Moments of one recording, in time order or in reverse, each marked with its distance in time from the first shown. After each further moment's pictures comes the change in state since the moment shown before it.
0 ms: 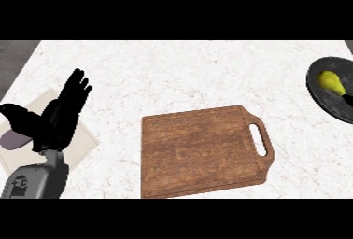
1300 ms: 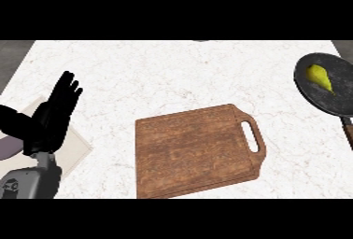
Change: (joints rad) left arm 0.021 0.014 0.040 -0.008 -0.002 0.014 0.015; right arm 0.253 -0.264 -0.463 0.077 -0.509 0.610 -0.459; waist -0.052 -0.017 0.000
